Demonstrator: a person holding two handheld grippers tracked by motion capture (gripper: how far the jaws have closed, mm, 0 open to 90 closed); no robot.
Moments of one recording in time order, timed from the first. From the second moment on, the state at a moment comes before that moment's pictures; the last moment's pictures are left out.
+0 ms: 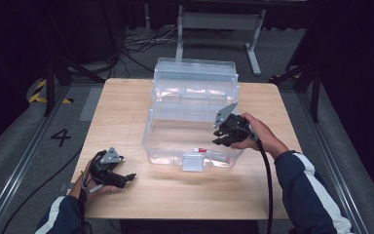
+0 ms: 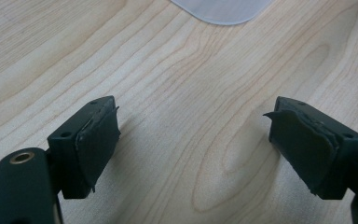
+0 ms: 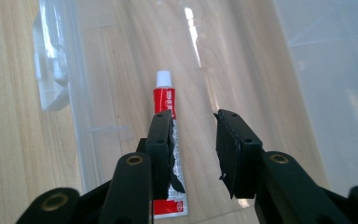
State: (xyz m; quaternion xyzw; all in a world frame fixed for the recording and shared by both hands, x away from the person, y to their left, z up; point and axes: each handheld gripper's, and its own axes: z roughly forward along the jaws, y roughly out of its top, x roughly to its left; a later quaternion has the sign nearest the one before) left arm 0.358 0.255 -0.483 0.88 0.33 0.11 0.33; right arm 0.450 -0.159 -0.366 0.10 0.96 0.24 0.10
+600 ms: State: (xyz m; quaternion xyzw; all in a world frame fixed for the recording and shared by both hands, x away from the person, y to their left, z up) left arm 0.353 0.238 -0.457 0.87 0.30 0.13 0.36; right arm 0.441 -0.193 -0.338 0.13 0.91 0.35 0.16
